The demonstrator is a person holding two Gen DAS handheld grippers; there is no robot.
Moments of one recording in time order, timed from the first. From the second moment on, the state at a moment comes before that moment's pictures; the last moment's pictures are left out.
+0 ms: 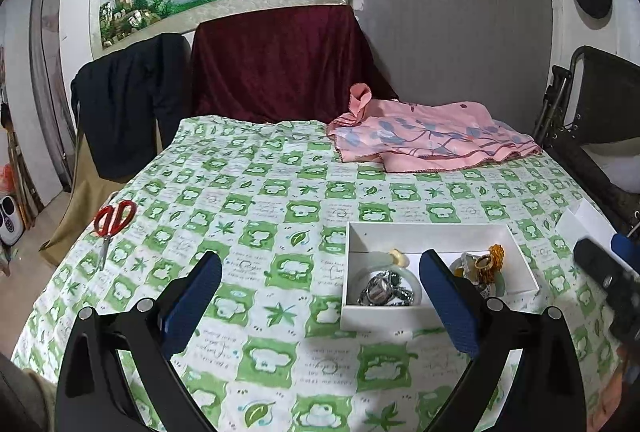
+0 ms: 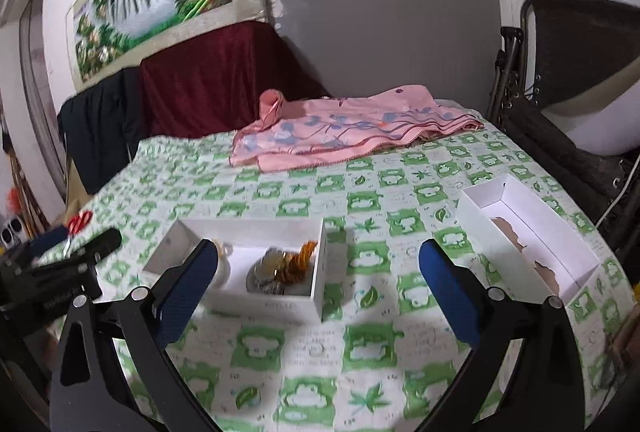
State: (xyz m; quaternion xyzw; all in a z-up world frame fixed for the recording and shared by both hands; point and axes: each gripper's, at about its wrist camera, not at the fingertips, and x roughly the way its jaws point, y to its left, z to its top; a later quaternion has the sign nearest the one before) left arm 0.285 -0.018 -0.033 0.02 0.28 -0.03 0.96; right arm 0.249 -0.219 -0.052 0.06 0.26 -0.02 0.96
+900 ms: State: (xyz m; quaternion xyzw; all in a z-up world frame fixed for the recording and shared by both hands) left arm 0.257 -0.022 0.031 0.02 0.25 -0.03 0.97; right arm 0.238 -0.205 0.004 0.05 0.27 -0.01 0.96
